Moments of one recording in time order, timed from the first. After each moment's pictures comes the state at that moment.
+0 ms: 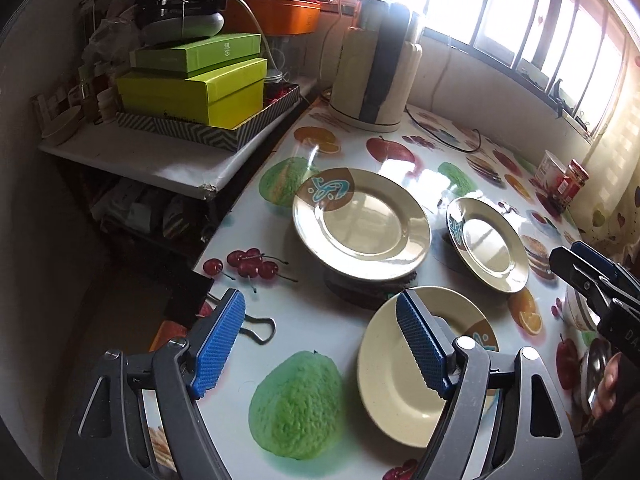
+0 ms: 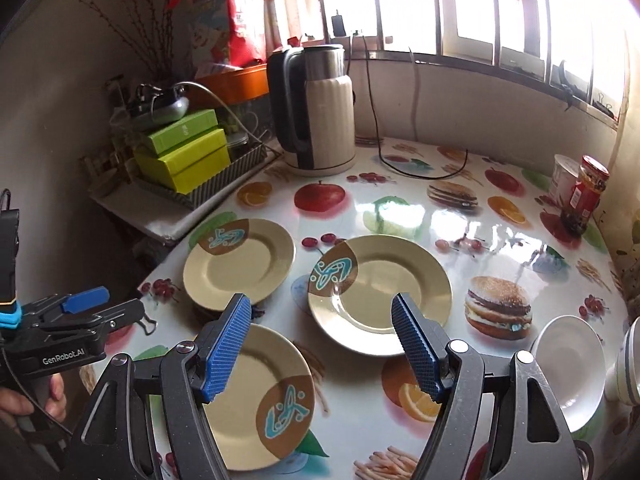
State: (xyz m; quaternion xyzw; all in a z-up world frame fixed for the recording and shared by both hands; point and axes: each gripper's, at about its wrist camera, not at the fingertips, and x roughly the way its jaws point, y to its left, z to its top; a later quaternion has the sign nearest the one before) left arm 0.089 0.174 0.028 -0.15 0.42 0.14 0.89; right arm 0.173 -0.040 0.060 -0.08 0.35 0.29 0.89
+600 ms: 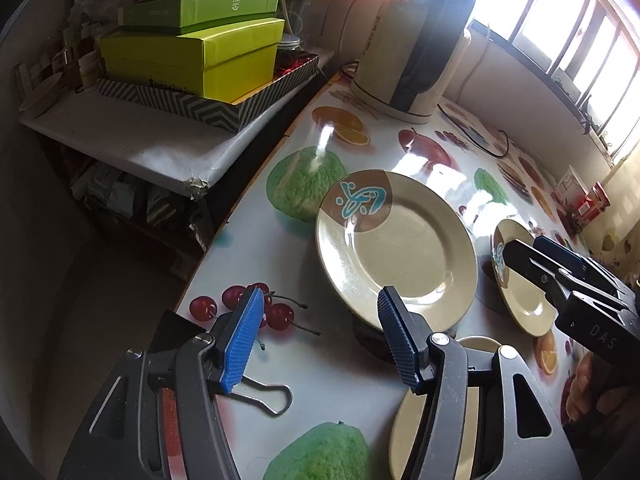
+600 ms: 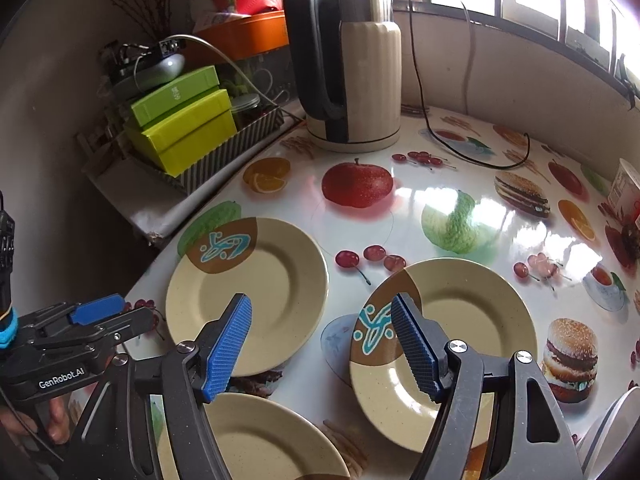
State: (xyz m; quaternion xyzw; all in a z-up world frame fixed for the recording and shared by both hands) left arm 0.151 0.221 -0.009 -0.20 0.45 0.13 0.86; right arm 0.249 0.041 0.014 -0.09 0.42 0.32 0.85
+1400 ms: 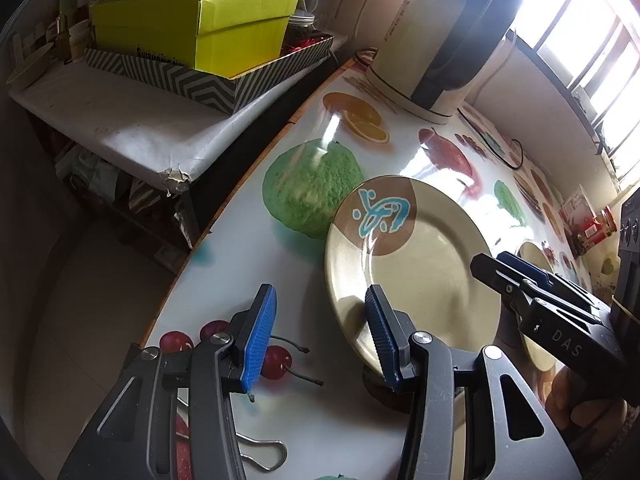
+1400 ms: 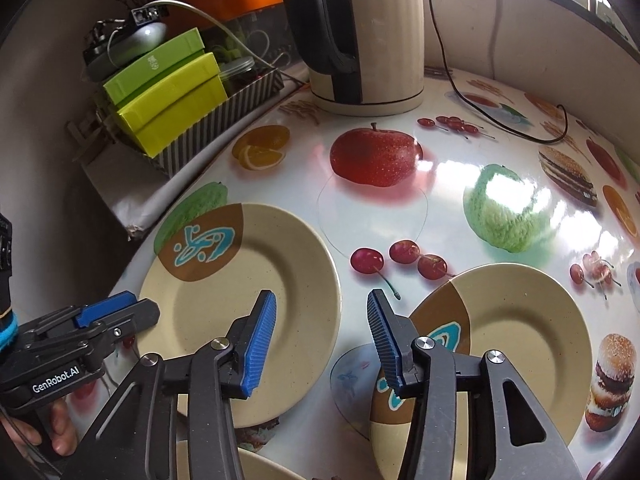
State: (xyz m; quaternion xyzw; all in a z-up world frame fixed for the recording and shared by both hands) left arm 0.177 0.242 -0.036 -0.24 0.46 0.12 0.85; right arm 0.287 0.072 -0.027 -0.09 0.47 0.33 0.82
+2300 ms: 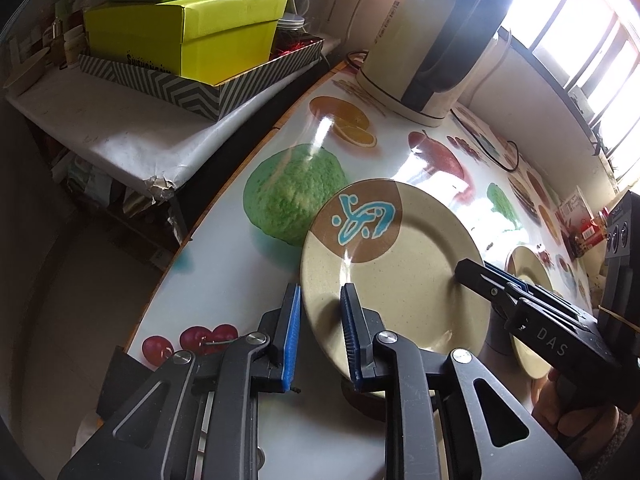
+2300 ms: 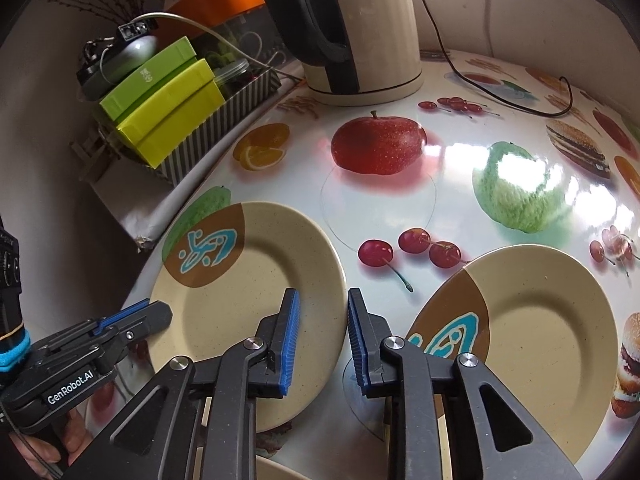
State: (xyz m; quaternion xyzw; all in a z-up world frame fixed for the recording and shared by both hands) left arm 0.184 0.234 -0.032 -0.23 0.46 0.12 0.85; right arm 0.290 0.068 -0.034 -0.04 0.48 0.33 0.81
